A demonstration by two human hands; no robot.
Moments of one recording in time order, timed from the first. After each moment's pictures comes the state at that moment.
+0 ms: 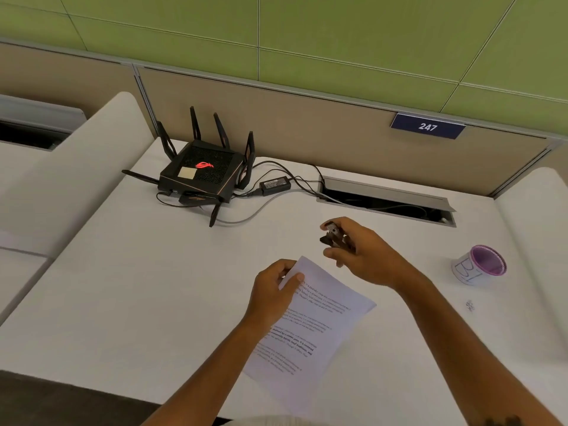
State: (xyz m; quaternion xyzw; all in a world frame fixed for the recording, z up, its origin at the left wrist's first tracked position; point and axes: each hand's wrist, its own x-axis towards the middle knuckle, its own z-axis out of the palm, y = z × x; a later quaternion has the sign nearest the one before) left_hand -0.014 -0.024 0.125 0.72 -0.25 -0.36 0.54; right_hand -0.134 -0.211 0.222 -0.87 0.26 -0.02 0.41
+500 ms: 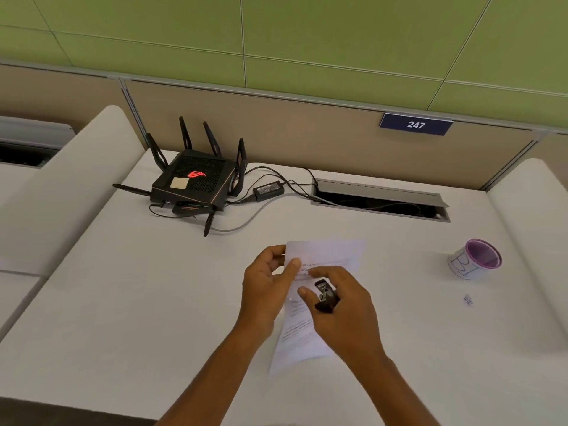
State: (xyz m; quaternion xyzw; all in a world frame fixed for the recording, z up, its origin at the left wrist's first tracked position) left_hand -0.020 -0.028 0.179 0.65 -0.15 -0.34 0.67; right_hand -0.158 -0.092 0.190 -0.81 0.37 -0.26 0.37
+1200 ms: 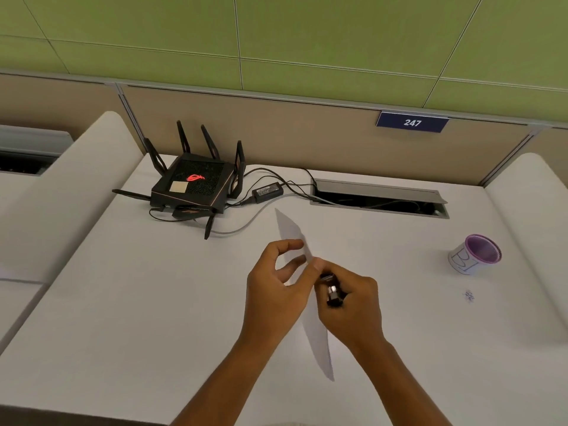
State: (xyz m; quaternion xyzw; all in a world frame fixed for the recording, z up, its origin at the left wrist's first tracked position) left_hand -0.037 -0.013 0.218 0.67 -0.26 -0.26 0.65; right_hand -0.150 -0.106 0.182 -0.82 0.26 -0.42 0.30
